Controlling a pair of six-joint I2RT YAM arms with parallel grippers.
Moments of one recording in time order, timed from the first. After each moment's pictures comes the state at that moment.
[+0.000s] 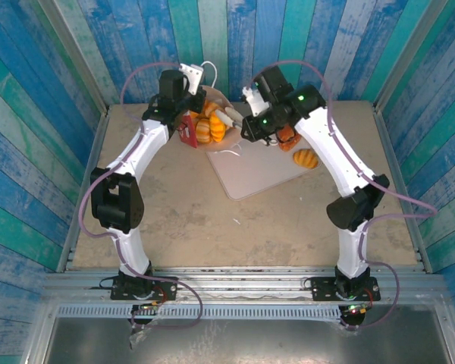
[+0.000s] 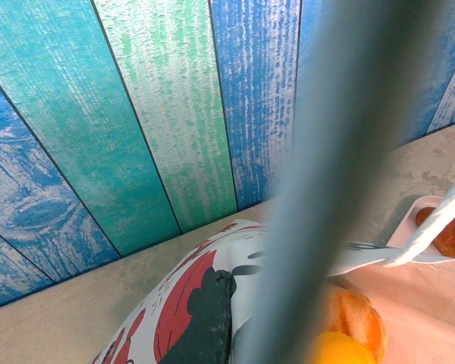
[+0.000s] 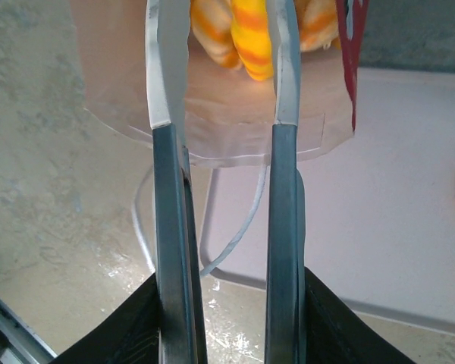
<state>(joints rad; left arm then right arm) -0.27 1.87 1.68 -0.16 0.09 0.13 0.59 2.01 2.32 -1.32 -0.16 0.10</state>
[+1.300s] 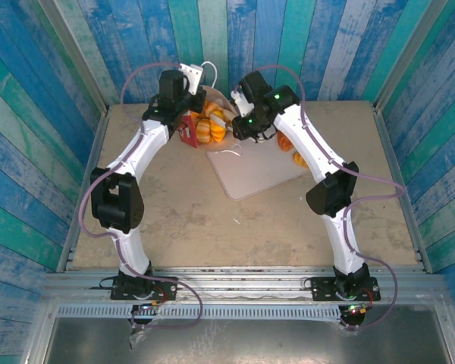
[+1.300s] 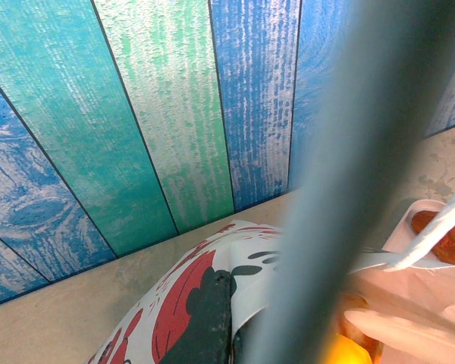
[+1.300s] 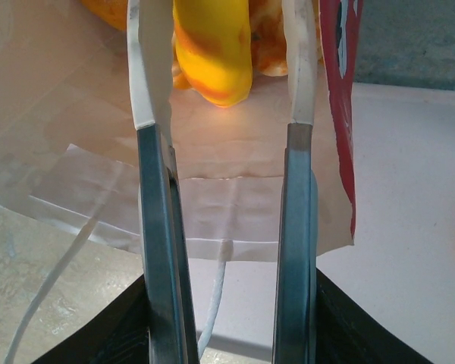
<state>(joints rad) -0.27 1.87 1.68 -0.15 0.09 0.12 0.58 2.26 2.50 -1.29 -0.11 0.09</state>
